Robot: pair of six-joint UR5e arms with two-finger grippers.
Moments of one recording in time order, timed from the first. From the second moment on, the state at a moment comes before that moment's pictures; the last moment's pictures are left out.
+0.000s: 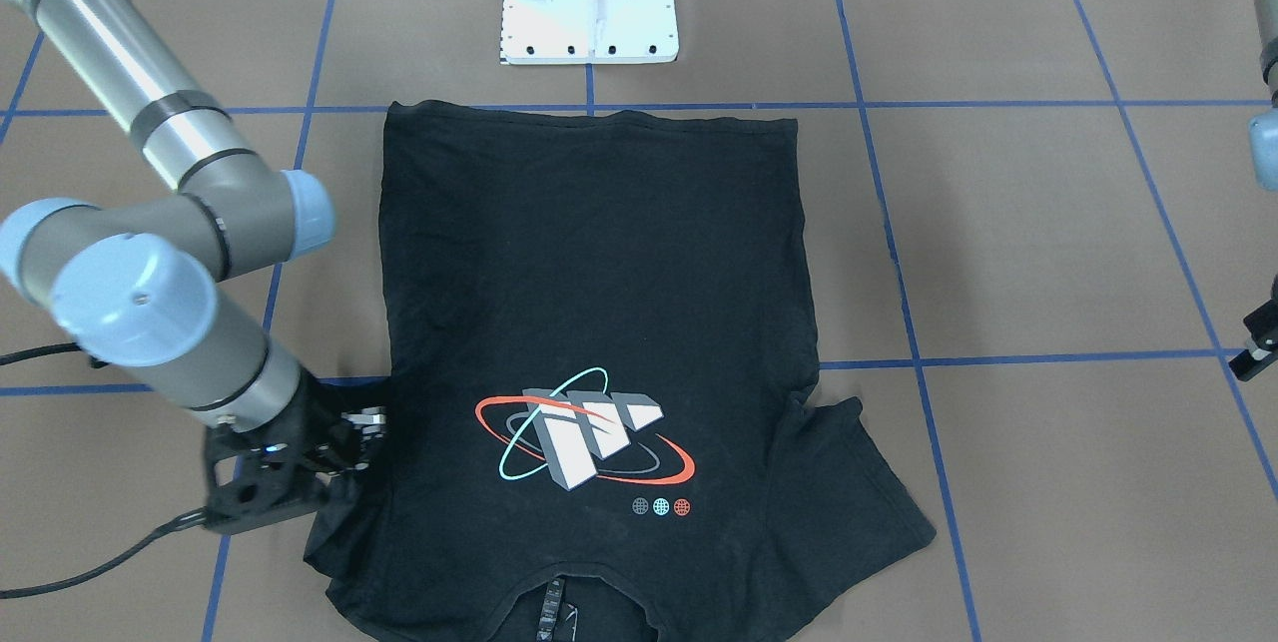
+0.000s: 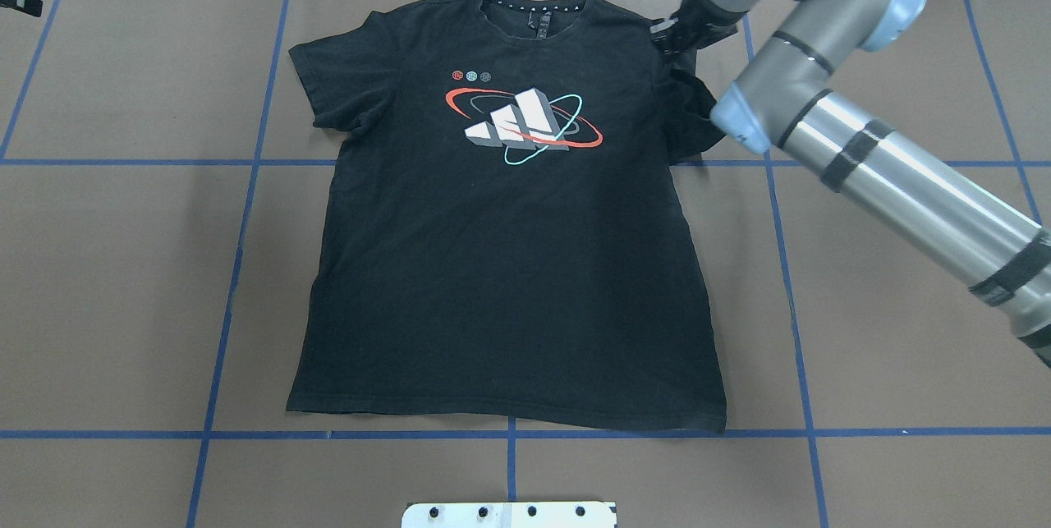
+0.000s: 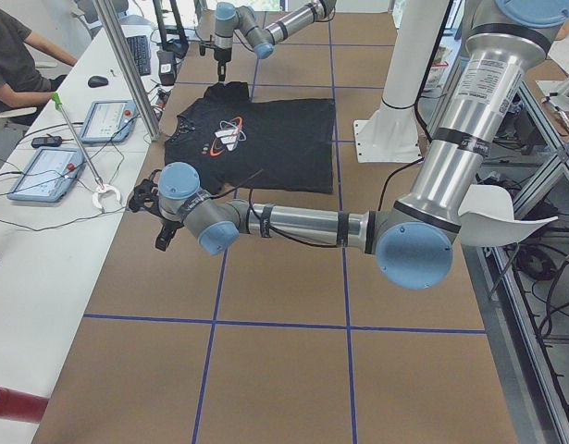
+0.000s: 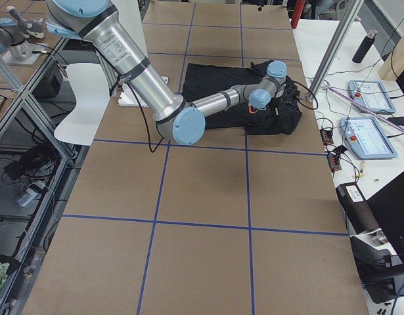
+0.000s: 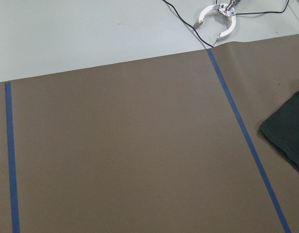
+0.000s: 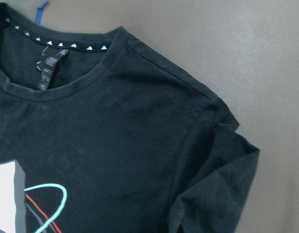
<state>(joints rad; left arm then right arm) -1.38 -1.91 -1.28 -2.32 -2.36 -0.45 0.92 -0.77 1.13 -1.11 2.08 0.77</state>
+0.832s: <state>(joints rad) -1.39 -1.90 -1.29 -2.32 -2.36 -0.45 0.82 -0.59 0.95 -1.16 1.92 0.86</state>
